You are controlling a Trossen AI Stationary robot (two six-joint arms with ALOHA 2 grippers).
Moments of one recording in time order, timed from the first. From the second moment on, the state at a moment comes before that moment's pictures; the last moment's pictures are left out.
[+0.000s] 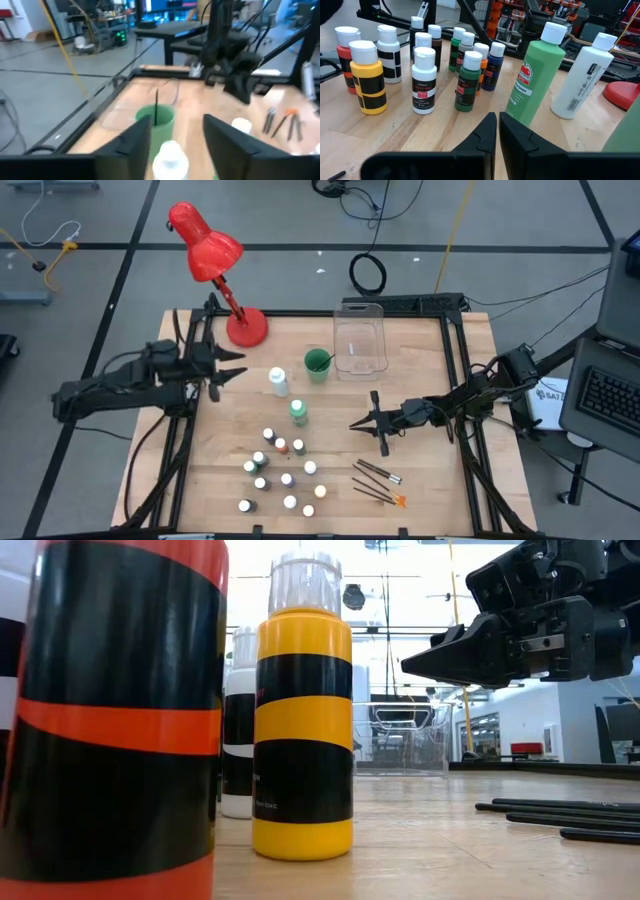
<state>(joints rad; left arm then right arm) 0.24 0.34 0.44 -0.22 0.04 0.06 0.25 1.63 0.32 1.17 0.10 -0.17</state>
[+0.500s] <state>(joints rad) 0.29 0.28 0.02 0.21 0.16 0.07 0.25 1.63 0.32 1.17 0.10 -0.18</state>
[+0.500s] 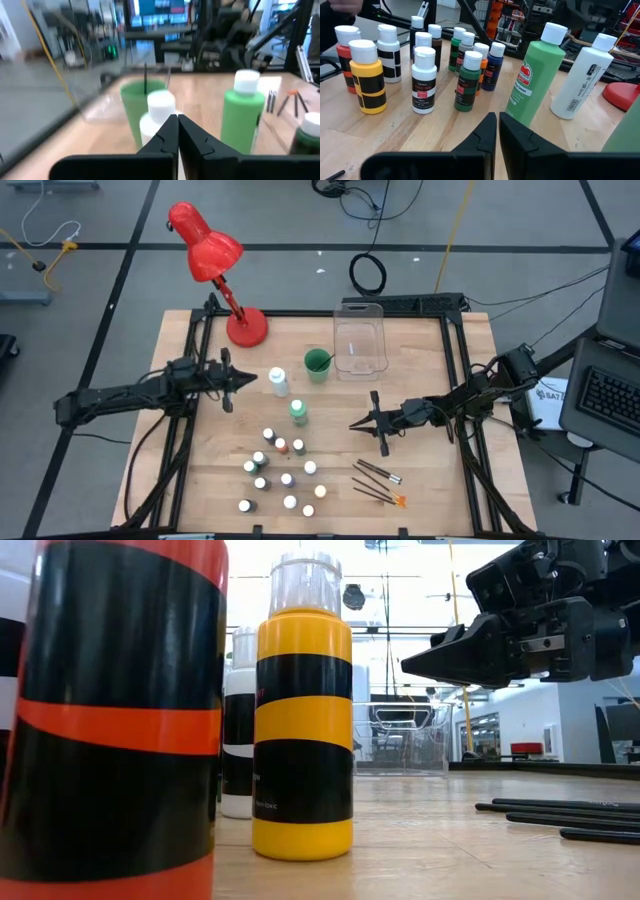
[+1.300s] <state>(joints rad) 0.29 0.28 0.02 0.22 0.13 0.04 0.25 1.63 0.32 1.15 0.11 -0.17</state>
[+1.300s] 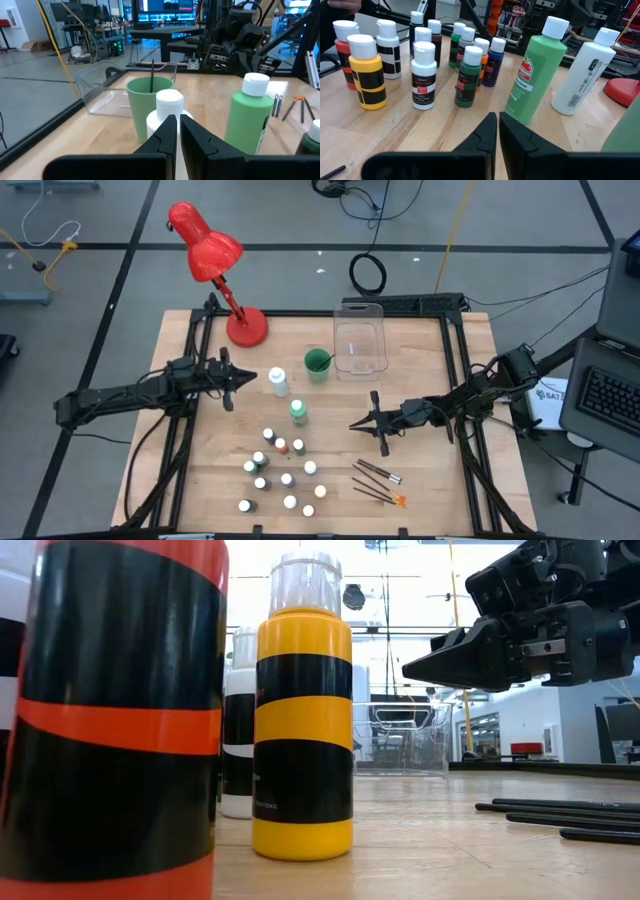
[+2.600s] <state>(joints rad) 0.29 0.28 0.02 0.26 0.13 -0.01 0.25 1.63 0.32 1.14 0.11 -0.14</state>
